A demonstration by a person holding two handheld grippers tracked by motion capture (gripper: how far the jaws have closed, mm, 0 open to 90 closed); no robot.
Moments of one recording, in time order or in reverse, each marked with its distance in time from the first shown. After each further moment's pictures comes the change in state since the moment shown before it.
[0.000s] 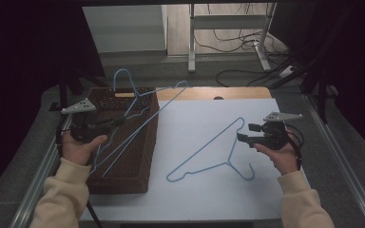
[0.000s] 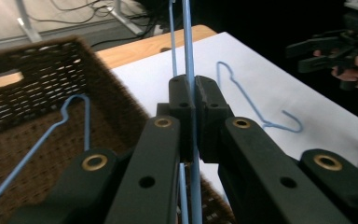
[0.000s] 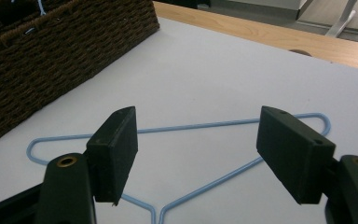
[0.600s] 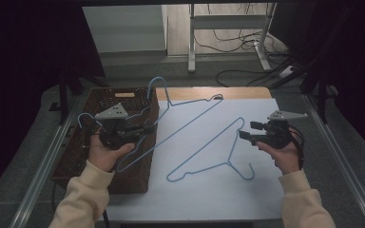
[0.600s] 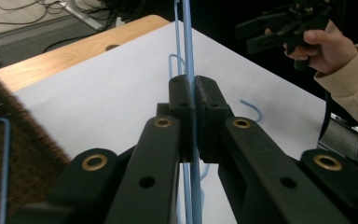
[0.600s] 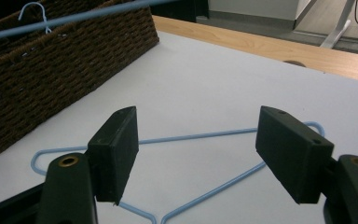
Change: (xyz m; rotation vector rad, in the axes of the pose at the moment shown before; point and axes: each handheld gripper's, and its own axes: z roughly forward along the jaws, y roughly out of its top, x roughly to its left) left arm -0.060 0.011 0.038 0.045 -0.130 0.098; right arm -0.002 0.003 -0.007 -0.045 0.003 0.014
